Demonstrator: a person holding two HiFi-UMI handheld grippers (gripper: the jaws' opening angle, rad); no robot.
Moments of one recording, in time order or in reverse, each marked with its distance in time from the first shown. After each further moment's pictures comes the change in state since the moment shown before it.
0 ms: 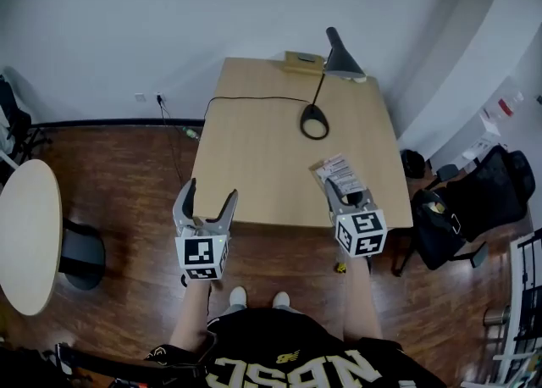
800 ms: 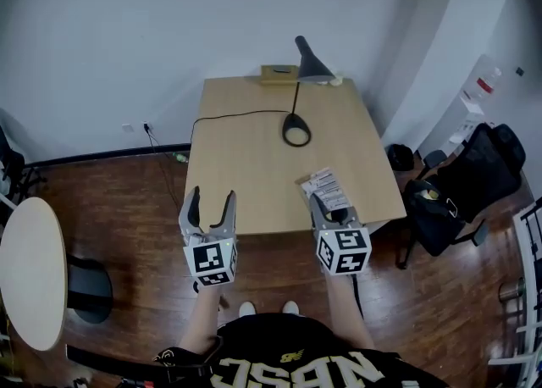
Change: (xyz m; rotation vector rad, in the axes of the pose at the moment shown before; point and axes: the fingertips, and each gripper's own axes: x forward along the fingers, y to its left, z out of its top) left arm 0.009 -0.024 0.033 -0.009 -0.085 0.000; right arm -0.049 0.027 0.007 0.186 -0.038 -0.162
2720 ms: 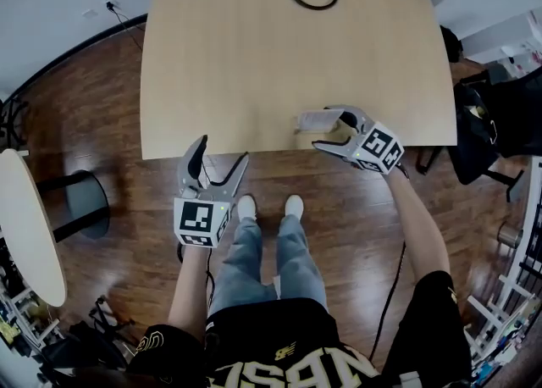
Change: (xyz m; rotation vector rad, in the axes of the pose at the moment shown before) left arm 0.051 -0.077 -0.287 -0.069 0.471 -0.353; right arm 0.152 -0.056 -0.322 -0.237 0.394 0.874
